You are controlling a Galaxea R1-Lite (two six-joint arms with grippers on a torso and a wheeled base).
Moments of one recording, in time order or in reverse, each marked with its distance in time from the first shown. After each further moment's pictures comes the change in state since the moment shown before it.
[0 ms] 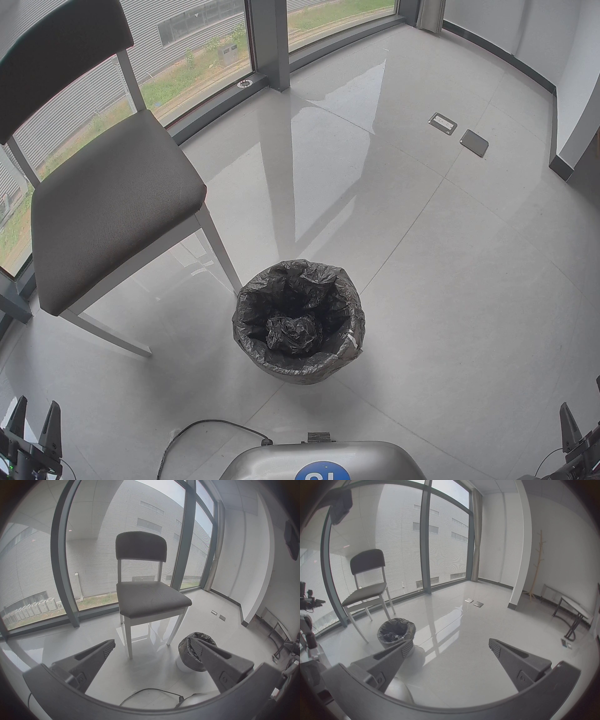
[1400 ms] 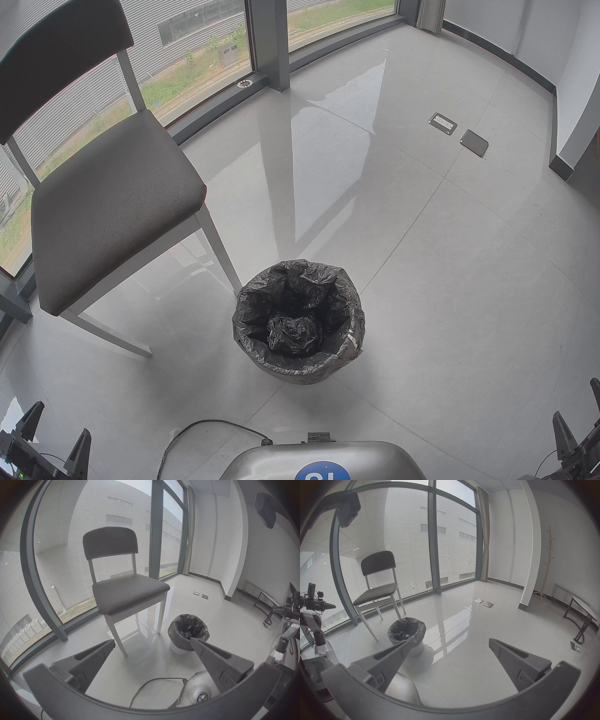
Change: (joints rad) left arm 0.000 0.002 0.000 0.062 -0.204 0.218; right arm 0.000 0.001 0.004 -0.003 0.108 -0.008
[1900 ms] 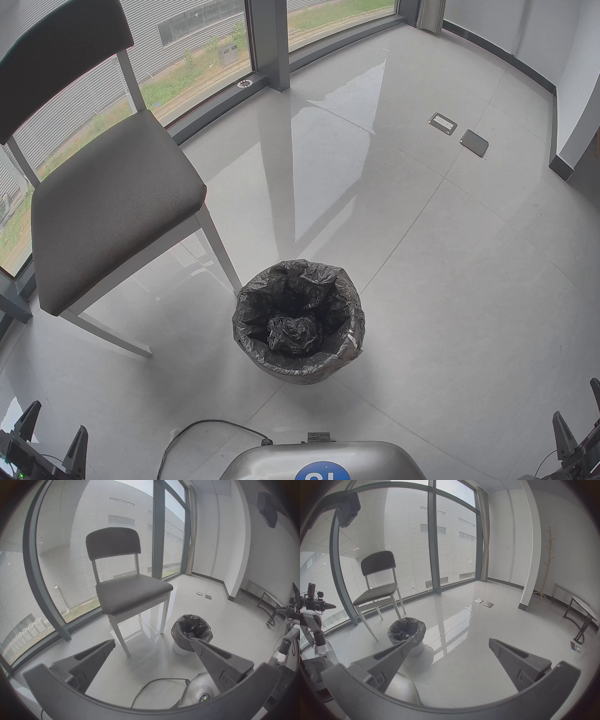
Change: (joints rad) left arm 0.040 -0.003 0.000 0.000 0.000 0.000; right arm 0.000 0.001 0.000 0.000 -0.001 0.001
